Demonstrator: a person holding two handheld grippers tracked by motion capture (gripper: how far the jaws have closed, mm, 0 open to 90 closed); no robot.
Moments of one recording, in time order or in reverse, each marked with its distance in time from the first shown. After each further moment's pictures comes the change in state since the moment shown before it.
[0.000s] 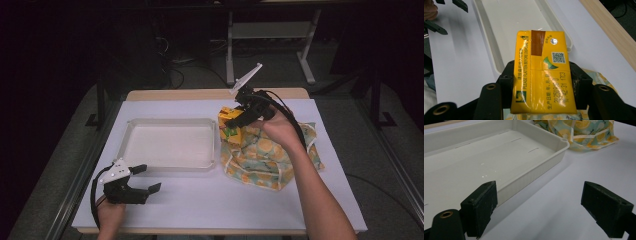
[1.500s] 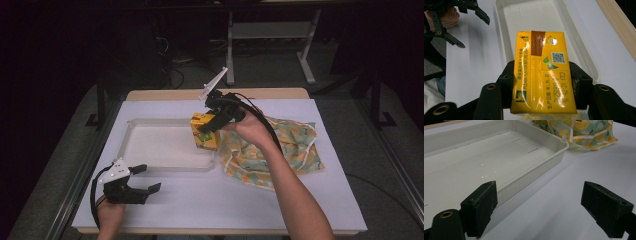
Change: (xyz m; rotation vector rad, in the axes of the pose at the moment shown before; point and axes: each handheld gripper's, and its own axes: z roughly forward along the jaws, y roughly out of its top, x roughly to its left) left arm 0.000 0.000 -0.001 -0.003 -0.002 0.003; right arm 0.026 0.045 0.045 -0.012 0.098 -0.143
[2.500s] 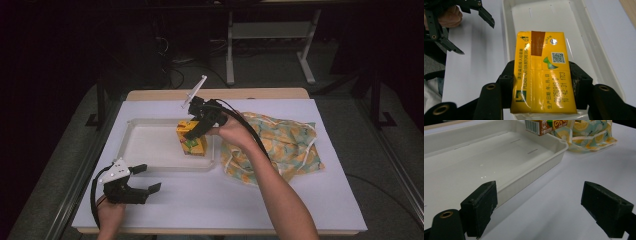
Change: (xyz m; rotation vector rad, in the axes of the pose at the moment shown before) left arm 0.000 0.000 0.001 -0.006 -0.006 -0.004; right arm 0.003 0.018 0.047 0.022 0.077 -0.044
